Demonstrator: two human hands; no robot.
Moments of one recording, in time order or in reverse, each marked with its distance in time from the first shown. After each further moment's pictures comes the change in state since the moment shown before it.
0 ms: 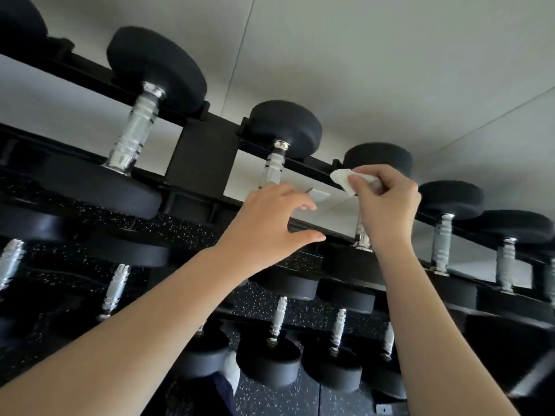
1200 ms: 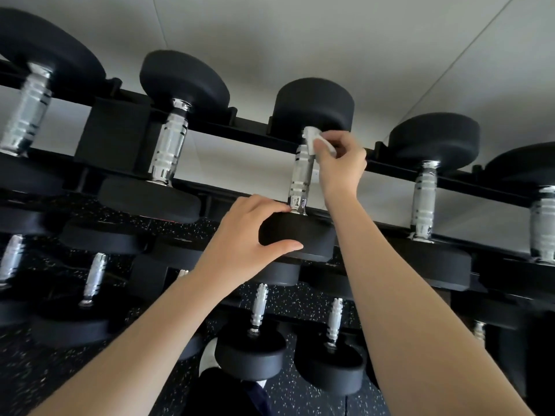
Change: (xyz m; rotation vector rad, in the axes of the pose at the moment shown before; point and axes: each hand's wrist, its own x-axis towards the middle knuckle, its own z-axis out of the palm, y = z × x) left_hand 0.009 0.056 0.167 0.143 0.015 -0.175; right_hand 0.075 0.165 -0.002 0.504 -0.036 0.194
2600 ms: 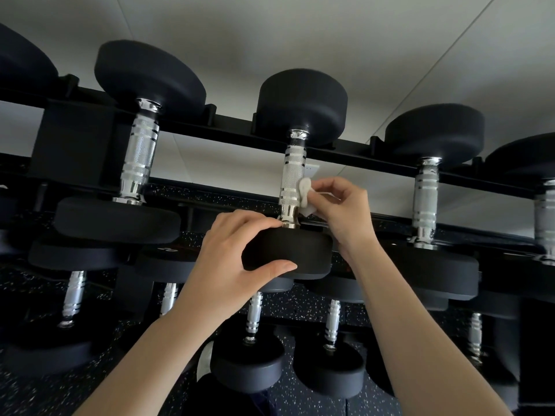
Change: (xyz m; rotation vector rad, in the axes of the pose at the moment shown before) left_hand -0.001 -0.011 0.007 -0.109 0.049 0.011; right_hand -0.028 0.035 -0.040 0.072 -0.333 0.221
